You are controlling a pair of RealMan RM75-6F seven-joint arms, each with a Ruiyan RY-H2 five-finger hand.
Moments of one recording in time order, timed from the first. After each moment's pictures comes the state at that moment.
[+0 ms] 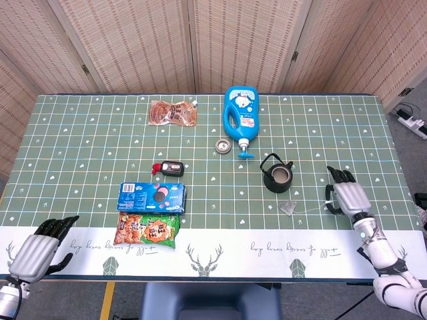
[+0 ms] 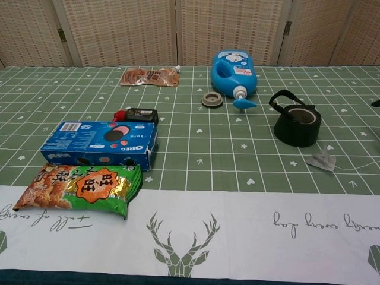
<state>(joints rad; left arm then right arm) -0.16 -1.07 0.09 -1.63 1.62 1.34 0.07 0.45 -1.35 0.10 -1.19 -1.30 0.91 0.03</state>
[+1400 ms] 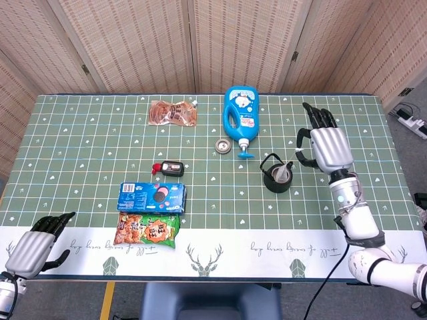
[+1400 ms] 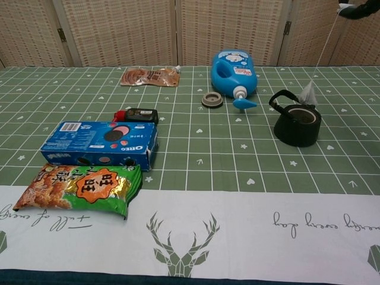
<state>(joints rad) -0.18 -1.06 0.07 -1.62 1.59 1.32 0.01 0.67 -1.10 0.36 -1.77 -0.92 1.05 -0.36</state>
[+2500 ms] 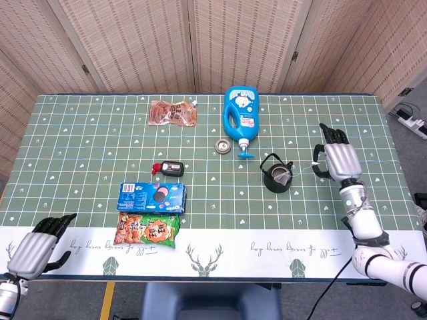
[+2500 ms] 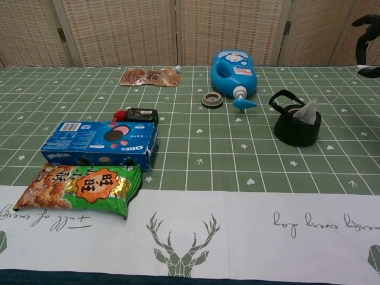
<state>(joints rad) -0.18 -1.07 0.08 -1.62 1.59 1.31 0.05 0.65 -1.23 0.23 -1.46 -0.95 0.98 -0.22</state>
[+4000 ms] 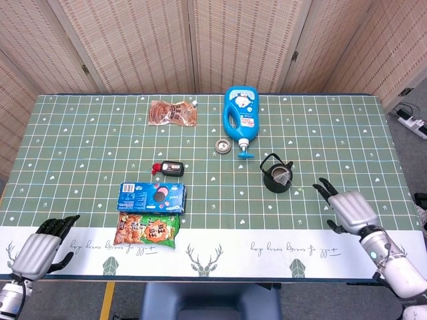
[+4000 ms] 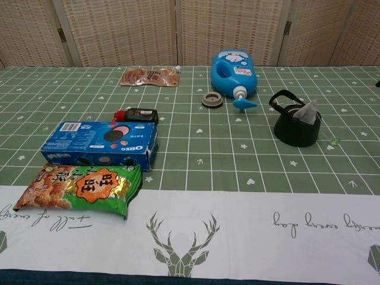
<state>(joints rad) -0.17 -1.08 0.08 -1.62 1.58 1.31 0.09 0.56 -0.80 0.00 -2.02 -1.03 0.87 -0.42</state>
